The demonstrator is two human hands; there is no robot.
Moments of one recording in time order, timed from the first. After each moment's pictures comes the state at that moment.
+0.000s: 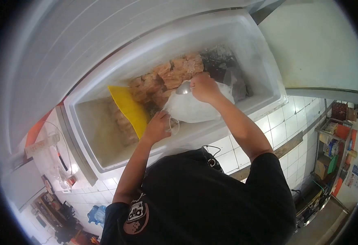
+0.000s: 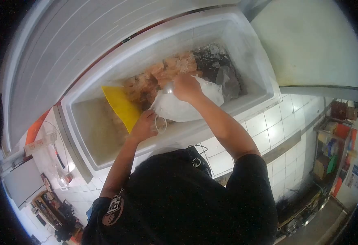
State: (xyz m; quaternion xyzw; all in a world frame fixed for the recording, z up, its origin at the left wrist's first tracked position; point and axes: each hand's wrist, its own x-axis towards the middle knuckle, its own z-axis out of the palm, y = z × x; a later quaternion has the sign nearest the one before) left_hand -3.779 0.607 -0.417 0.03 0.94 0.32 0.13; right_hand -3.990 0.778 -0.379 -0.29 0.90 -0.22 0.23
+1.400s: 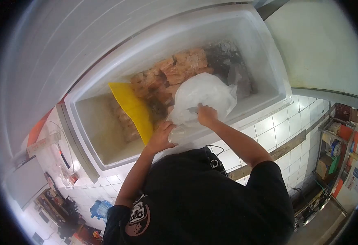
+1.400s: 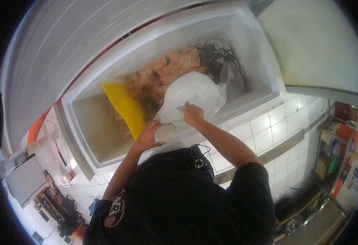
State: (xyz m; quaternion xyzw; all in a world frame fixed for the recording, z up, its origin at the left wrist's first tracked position) left_hand -3.741 0.625 -0.431 0.03 0.90 0.41 0.16; right_hand -3.897 0.825 -0.496 -0.23 0.92 -0.13 0.30
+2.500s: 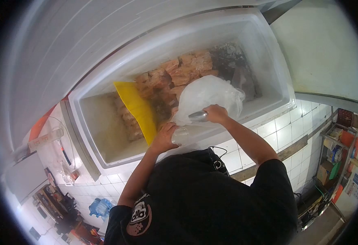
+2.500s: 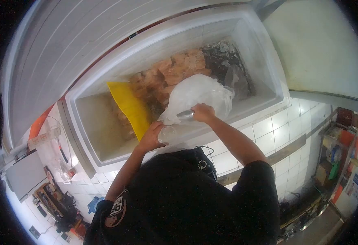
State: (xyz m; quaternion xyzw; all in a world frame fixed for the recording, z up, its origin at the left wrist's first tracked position) left_hand -3.733 0.624 -0.439 0.01 0.90 0.40 0.15; right_hand -3.931 0.839 -0.489 -0.31 0.85 -0.09 0.42
